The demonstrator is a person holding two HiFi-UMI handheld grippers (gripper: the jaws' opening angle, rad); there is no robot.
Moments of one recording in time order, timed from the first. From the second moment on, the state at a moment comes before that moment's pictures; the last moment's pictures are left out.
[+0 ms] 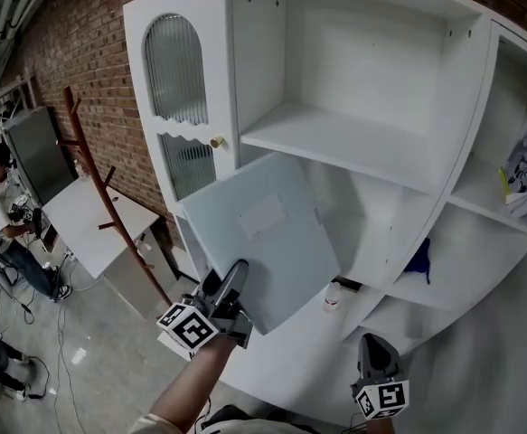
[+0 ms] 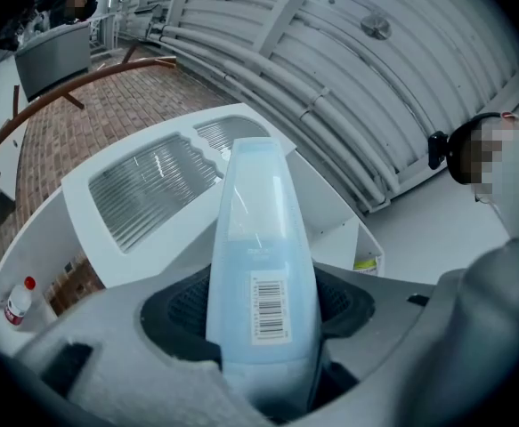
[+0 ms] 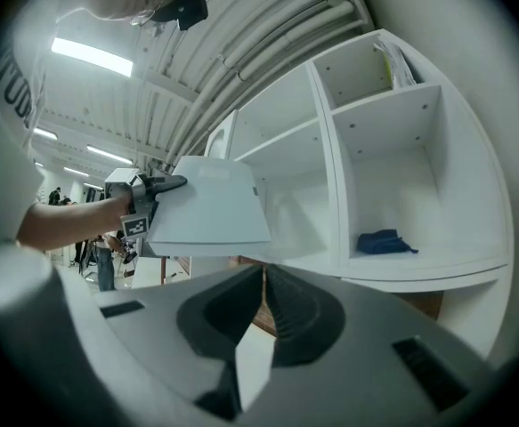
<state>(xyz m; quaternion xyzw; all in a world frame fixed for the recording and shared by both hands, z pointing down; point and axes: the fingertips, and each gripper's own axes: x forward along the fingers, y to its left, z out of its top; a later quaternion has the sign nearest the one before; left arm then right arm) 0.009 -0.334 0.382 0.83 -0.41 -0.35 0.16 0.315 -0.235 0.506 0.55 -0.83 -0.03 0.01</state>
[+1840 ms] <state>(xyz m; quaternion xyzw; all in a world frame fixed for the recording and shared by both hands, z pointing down) 0.102 -0.455 0.367 0.84 -0.43 -0.31 0.09 0.204 -0.340 0.496 0.44 -0.90 0.05 -0.01</state>
